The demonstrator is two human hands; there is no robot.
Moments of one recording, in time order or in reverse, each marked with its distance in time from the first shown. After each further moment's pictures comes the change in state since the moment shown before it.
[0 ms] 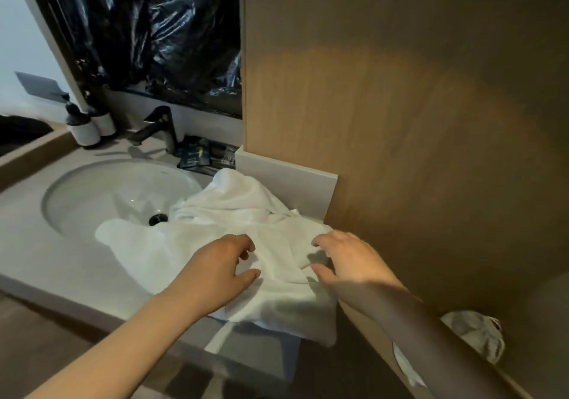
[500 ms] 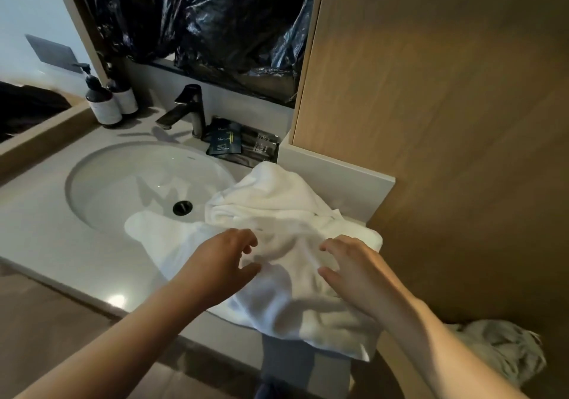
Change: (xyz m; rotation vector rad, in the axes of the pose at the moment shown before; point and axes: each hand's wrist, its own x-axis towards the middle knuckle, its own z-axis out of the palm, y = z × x) left_hand 0.019 -0.100 -0.018 -0.038 -0.023 -0.054; right_hand 0.069 -0.057 0.048 0.025 -0.066 0.022
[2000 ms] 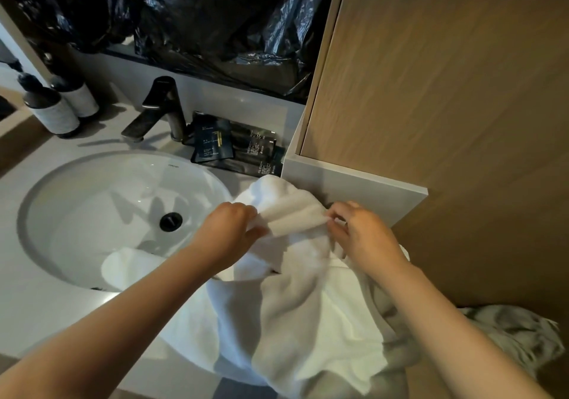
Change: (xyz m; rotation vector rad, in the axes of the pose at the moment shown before) left_hand 0.139 -0.045 -0.017 0.100 -0.053 0.059; right_hand 0.128 0.020 0.004 0.150 0.132 0.080
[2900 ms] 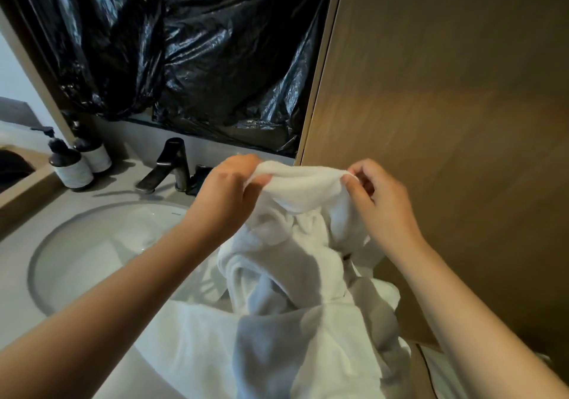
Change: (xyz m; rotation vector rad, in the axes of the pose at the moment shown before) left_hand 0.011 0.036 -0.114 -0.192 0.571 0.337; right_hand 0.006 -0.055 -0.111 0.322 0.474 -0.082
